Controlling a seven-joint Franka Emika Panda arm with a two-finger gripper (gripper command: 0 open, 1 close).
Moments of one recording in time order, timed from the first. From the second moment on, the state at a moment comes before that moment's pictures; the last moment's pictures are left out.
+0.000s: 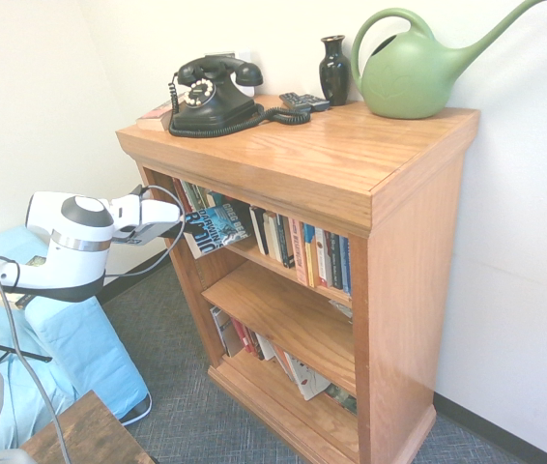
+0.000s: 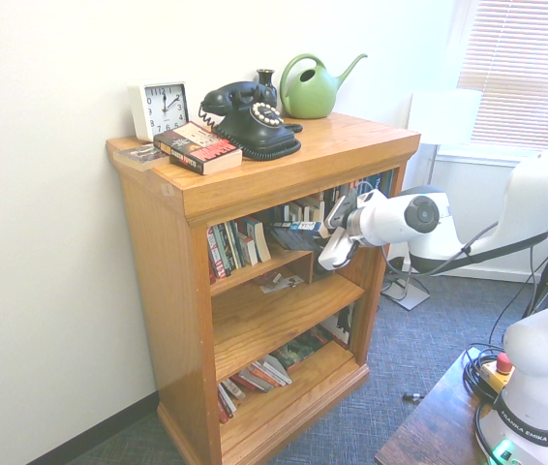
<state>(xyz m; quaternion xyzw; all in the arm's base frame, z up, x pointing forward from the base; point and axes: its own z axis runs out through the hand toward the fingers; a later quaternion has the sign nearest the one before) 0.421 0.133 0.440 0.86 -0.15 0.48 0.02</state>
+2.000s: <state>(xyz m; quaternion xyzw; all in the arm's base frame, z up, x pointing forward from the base) 0.546 0.156 0.396 0.83 -0.21 0.51 -0.09</state>
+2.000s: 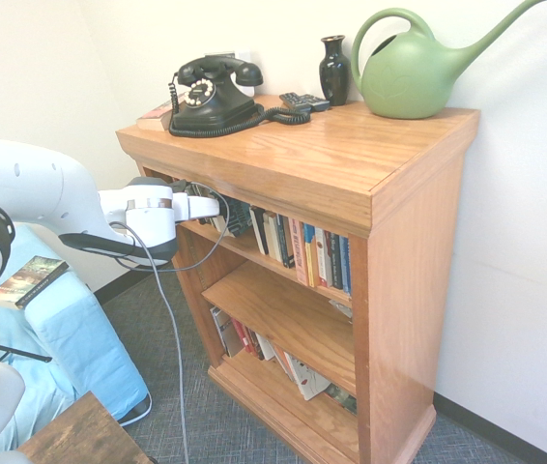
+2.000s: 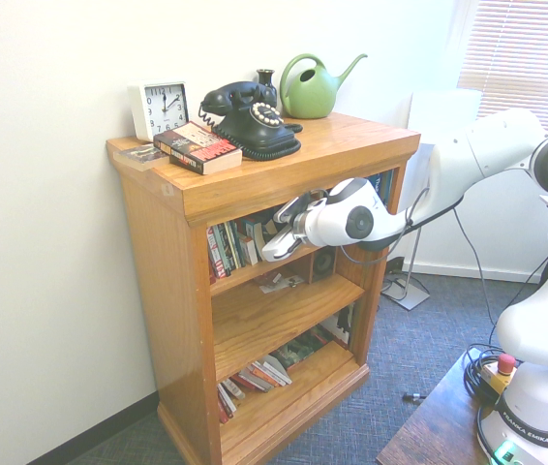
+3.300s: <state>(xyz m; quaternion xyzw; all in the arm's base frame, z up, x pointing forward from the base) 0.486 0.109 0.352 0.86 -0.20 0.47 -0.01</state>
